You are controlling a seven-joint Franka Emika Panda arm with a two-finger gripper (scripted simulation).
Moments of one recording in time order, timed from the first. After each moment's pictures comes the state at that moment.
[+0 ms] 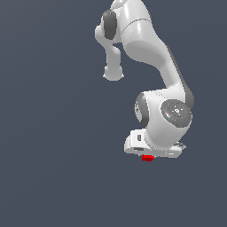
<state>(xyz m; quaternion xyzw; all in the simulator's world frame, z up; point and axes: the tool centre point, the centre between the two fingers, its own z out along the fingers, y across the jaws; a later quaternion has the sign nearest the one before) 0.136 0.142 0.118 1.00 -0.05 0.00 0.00</state>
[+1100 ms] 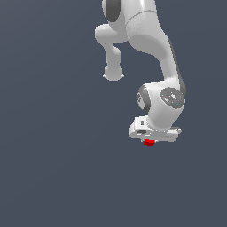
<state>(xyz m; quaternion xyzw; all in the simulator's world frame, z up) 0.059 0.170 0.092 1.00 -0.05 0.00 0.00</state>
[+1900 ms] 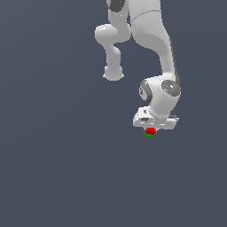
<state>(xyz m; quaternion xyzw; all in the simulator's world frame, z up) -0.020 0.200 0.064 1.00 -0.05 0.00 0.00</state>
